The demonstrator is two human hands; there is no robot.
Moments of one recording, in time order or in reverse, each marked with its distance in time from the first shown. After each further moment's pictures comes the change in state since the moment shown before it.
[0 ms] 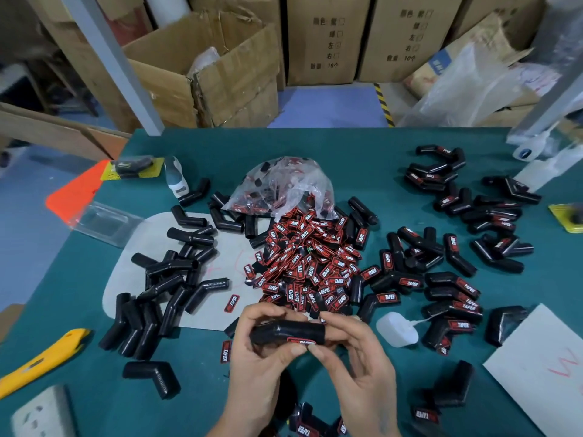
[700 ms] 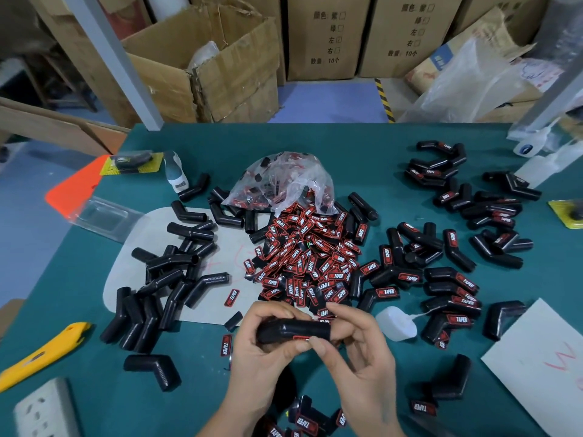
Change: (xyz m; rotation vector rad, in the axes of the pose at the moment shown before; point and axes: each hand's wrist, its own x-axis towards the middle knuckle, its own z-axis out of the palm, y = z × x) left_hand 0.001 0.003 -0.002 0.147 -0.070 0.080; right_hand -0.002 0.009 -0.002 0.035 0.021 0.066
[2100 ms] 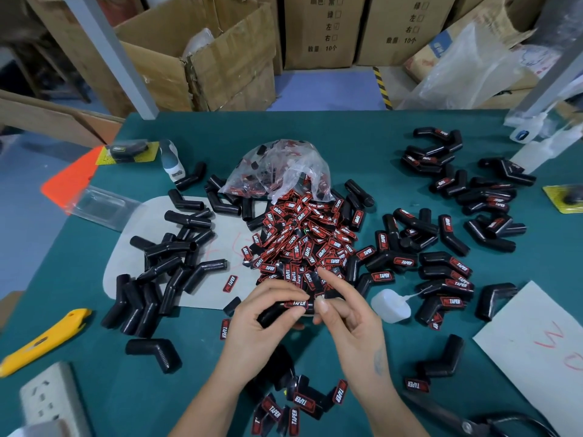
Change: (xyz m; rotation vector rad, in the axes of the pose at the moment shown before) left_hand 0.011 0.009 -0.012 0.410 -0.142 -0.040; right_hand 0.011 0.021 -0.011 0.019 -0.120 0.198
